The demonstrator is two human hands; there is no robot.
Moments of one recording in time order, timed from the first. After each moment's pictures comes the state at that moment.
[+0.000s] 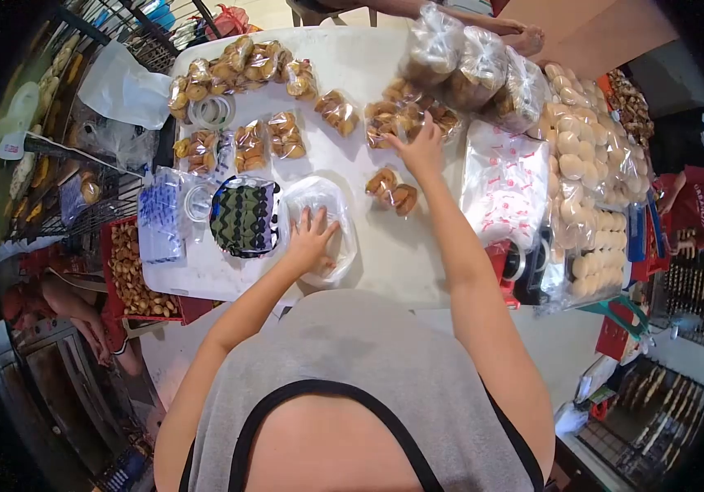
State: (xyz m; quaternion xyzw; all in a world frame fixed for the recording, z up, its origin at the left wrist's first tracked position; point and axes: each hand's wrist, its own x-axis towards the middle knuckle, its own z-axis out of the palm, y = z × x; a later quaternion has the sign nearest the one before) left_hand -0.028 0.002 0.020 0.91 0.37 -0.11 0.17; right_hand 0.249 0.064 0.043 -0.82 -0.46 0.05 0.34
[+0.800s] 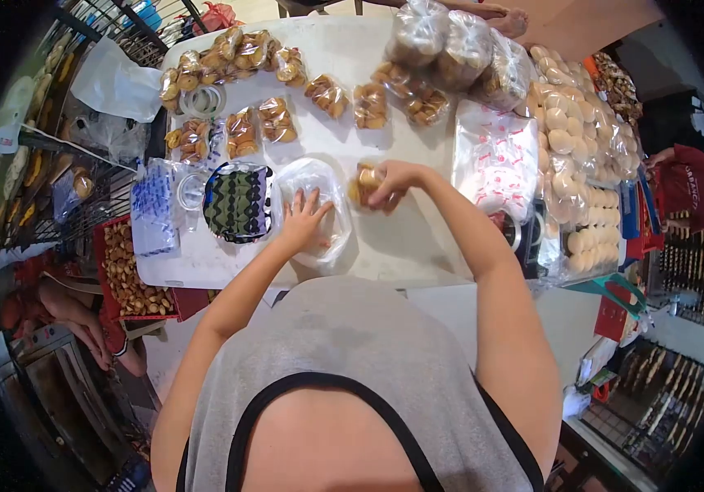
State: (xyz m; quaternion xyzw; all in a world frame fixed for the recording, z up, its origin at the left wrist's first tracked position) left_hand -0.032 0.007 0.013 0.91 0.35 -0.09 0.18; right_hand 0.232 0.011 0.076 -0.53 -0.43 0.72 0.07
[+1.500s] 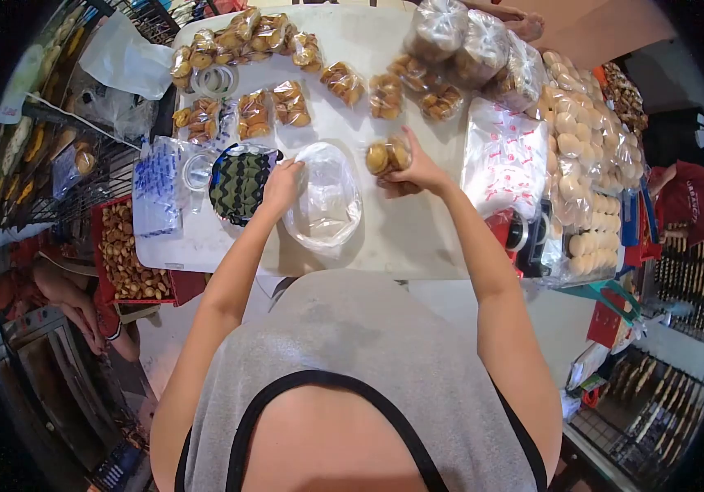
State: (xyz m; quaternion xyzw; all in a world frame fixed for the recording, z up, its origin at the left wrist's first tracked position) left_hand -0.059 0.063 0.006 0.85 0.47 0.17 0.19; right_hand 0.224 -0.004 0.081 -0.59 -0.50 0.54 0.33
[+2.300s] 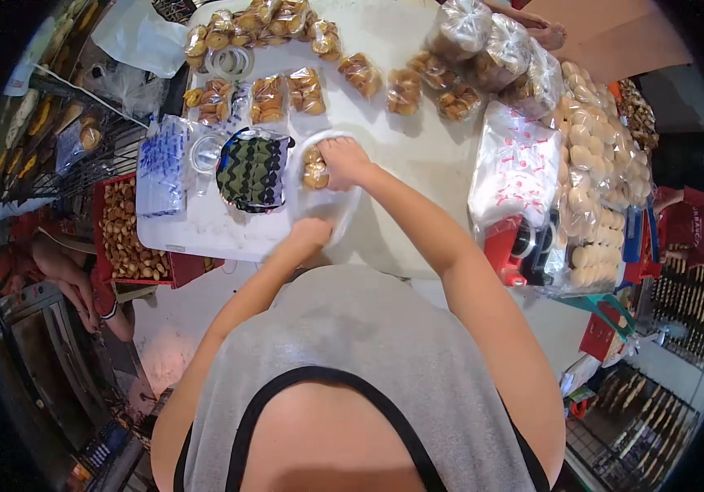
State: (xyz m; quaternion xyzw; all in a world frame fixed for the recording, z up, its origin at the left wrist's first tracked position) left_hand -0.052 -0.032 0.017 0.84 0.39 -0.24 0.30; right_hand 0.097 0.054 0.052 -0.55 -0.82 0.19 0.00
